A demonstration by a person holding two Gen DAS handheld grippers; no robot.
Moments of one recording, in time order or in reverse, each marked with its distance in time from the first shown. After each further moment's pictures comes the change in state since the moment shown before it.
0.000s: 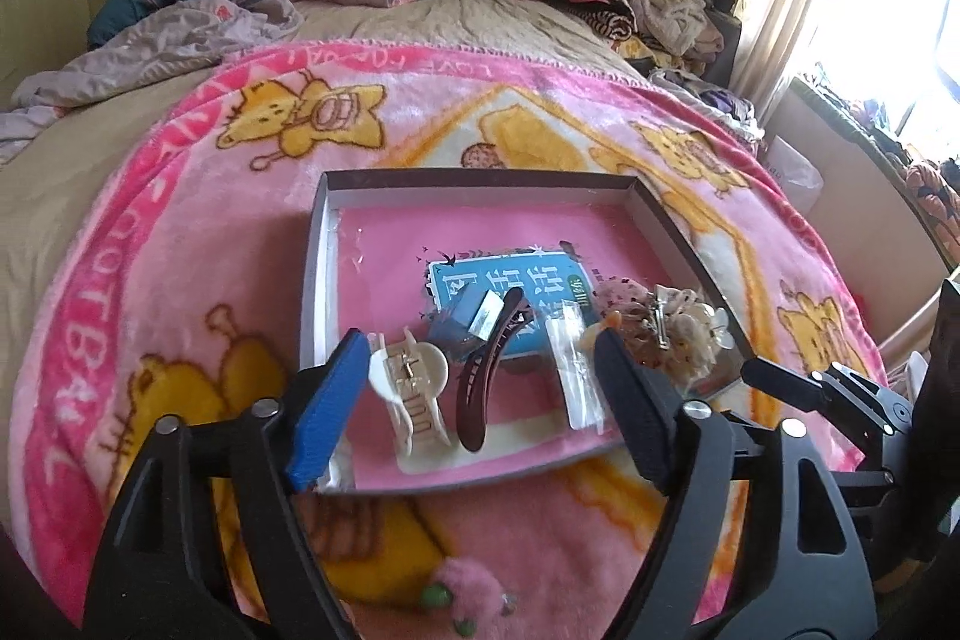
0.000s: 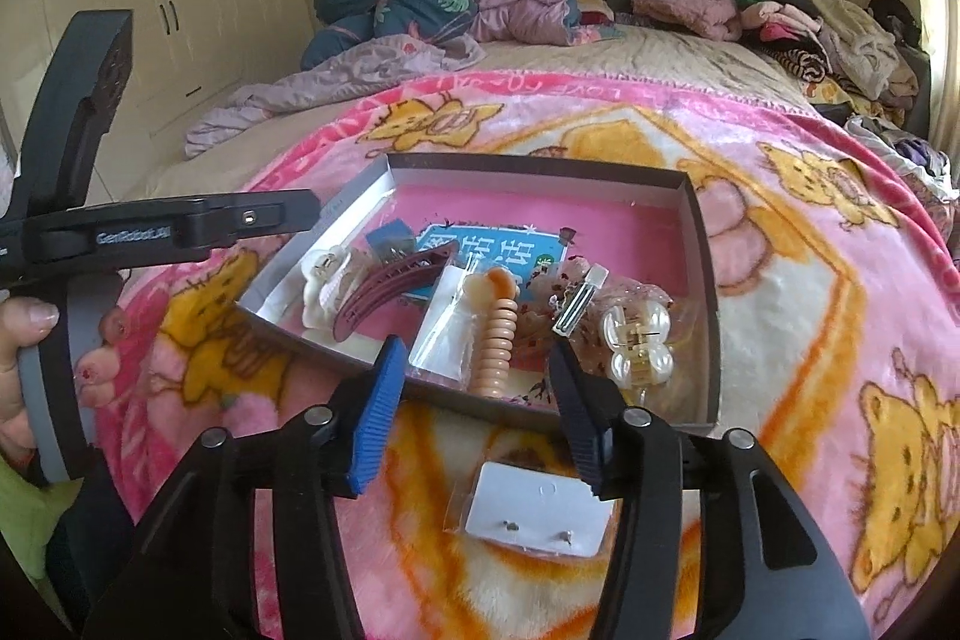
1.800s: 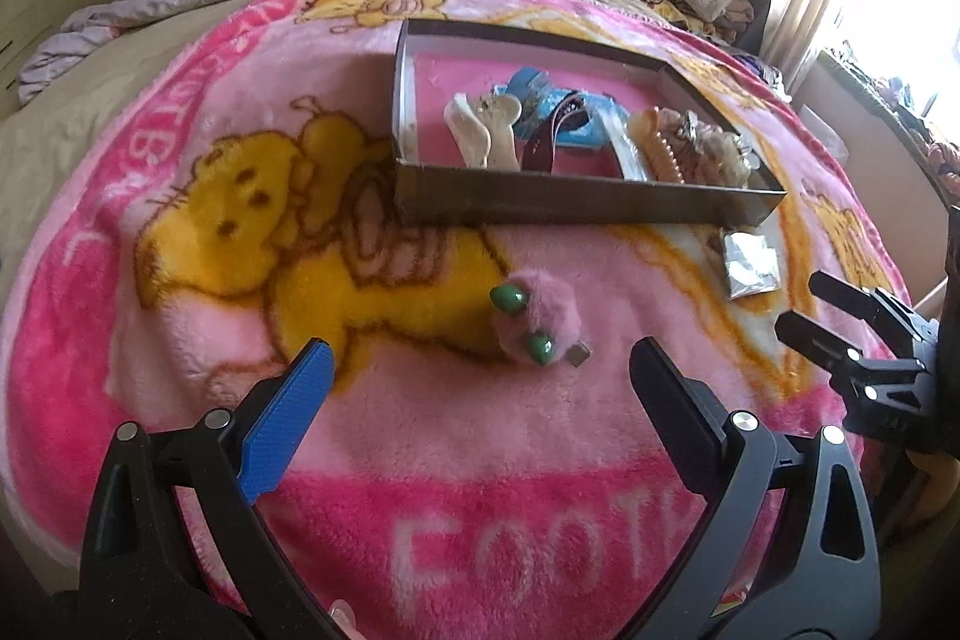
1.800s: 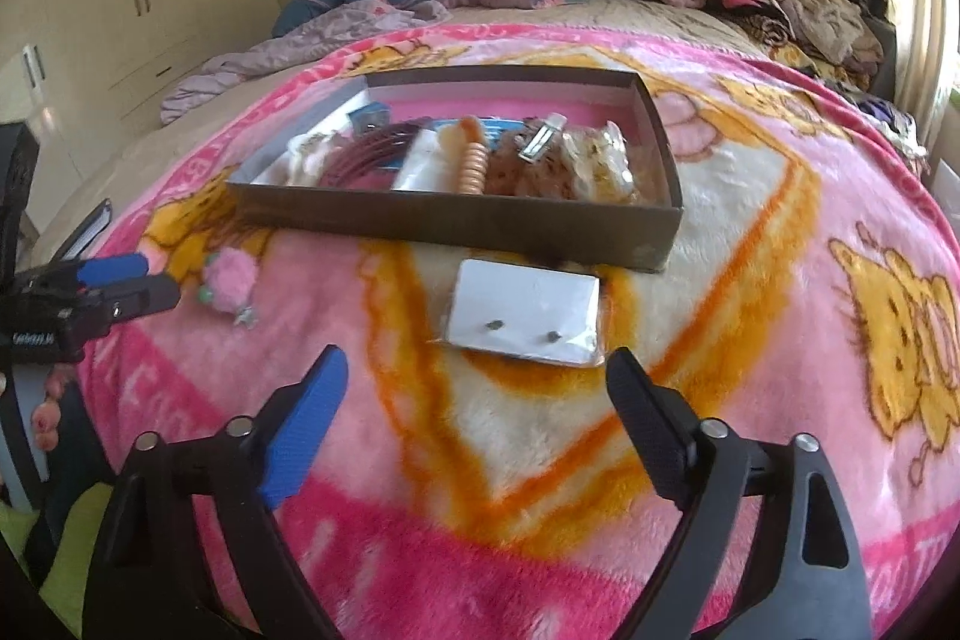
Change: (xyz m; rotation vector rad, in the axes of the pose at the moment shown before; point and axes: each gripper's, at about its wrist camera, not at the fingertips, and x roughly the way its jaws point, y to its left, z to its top) left arm -0.028 0.020 -0.127 -0.044 0.079 0.079; right arm -0.014 0.003 -0.085 0.039 0.061 -0.089
